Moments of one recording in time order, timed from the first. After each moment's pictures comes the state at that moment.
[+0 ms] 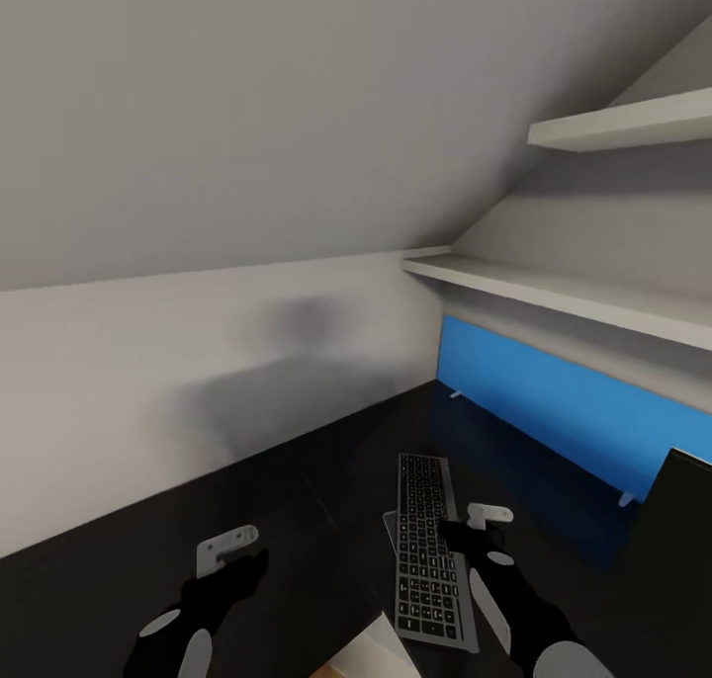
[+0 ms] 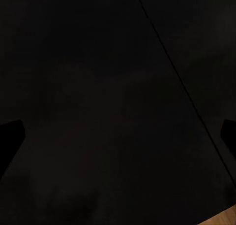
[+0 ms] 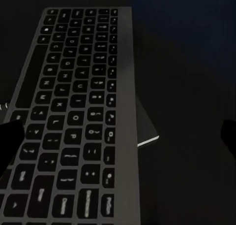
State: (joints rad) left arm 0.00 -0.17 0.02 -1.62 0.22 0.63 0.26; right arm -0.52 0.03 0.04 -0.58 -0.11 0.06 -0.15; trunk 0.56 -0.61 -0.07
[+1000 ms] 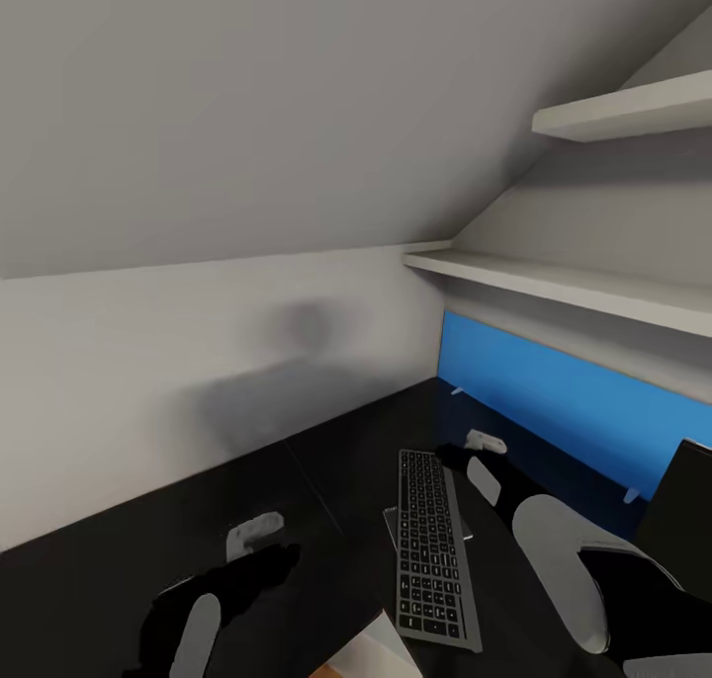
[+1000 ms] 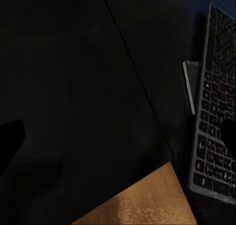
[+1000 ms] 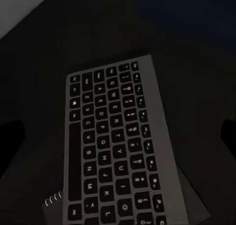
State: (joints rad) left arm -0.08 -0.17 -0.01 -1.62 0.44 0.85 0.26; right arm -0.96 0.01 -0.08 -0.21 -0.27 0.22 -0.11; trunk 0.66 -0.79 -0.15
